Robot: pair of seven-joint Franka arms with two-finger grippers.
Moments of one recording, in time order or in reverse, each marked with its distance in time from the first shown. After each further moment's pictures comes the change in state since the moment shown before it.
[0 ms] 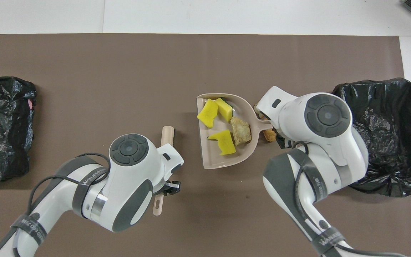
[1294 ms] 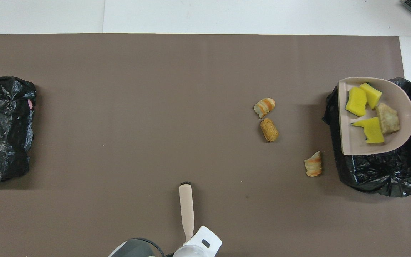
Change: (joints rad) left arm -0.432 -0.180 -0.021 -0.311 0.000 0.260 -0.588; right arm -0.595 -0.003 -0.023 0.153 -0.143 -0.122 -0.471
